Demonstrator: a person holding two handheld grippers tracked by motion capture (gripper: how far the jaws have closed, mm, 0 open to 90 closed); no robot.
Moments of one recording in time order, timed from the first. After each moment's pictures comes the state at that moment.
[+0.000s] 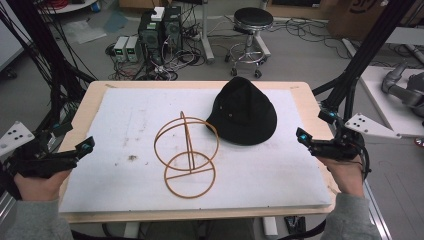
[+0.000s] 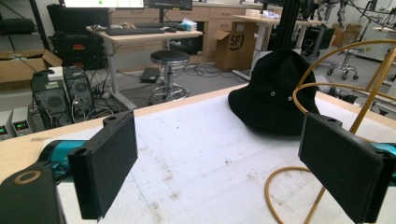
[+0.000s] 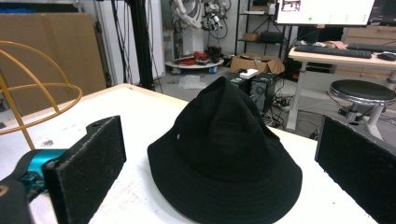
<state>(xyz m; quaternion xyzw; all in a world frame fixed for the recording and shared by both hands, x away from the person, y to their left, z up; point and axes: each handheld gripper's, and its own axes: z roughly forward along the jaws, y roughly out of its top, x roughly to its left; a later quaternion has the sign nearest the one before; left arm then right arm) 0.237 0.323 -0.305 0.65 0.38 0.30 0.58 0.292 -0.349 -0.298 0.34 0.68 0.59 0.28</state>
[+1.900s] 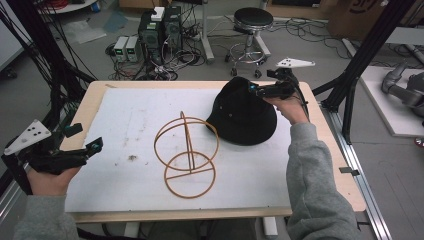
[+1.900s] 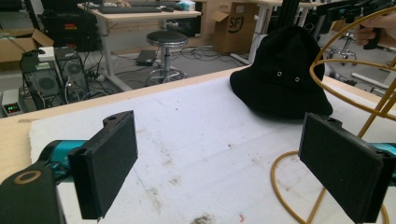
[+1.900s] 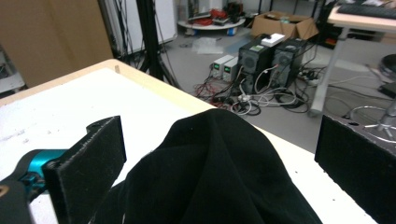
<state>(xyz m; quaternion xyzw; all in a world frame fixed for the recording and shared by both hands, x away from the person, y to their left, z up) 0.257 0.320 -0.324 0.67 0.40 0.27 0.56 0.489 -0.256 -0.300 0.34 0.75 0.53 0.22</state>
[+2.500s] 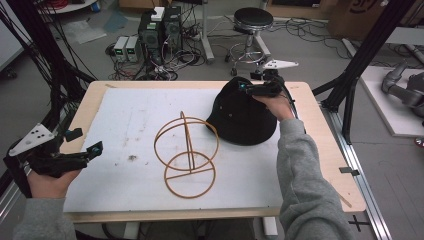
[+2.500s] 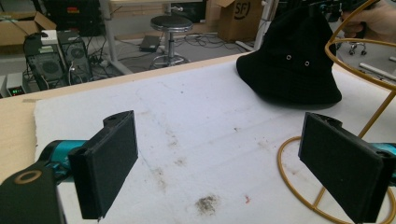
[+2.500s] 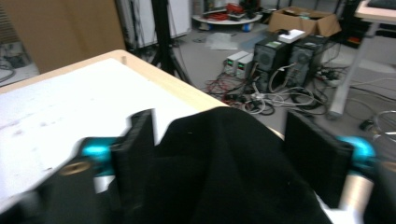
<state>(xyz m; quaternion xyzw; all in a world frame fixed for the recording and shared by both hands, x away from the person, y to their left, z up) 0.257 0.324 -0.336 0.68 0.41 0.27 0.54 0.519 -0.236 -0.328 0.31 0.76 0.53 0.20</state>
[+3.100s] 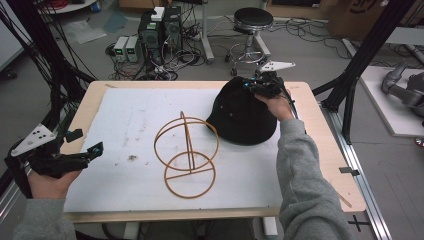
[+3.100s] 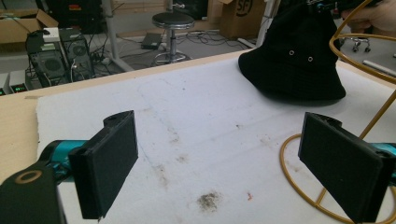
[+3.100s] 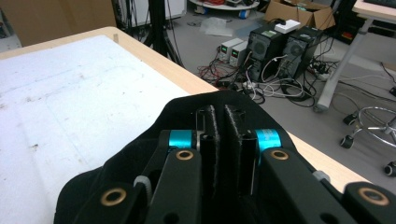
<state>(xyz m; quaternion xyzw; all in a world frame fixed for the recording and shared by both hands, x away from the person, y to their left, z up) 0.257 0.324 -0.337 0.69 0.42 0.27 0.53 0.515 -0.235 -0.328 0.30 0.79 0.50 0.22</state>
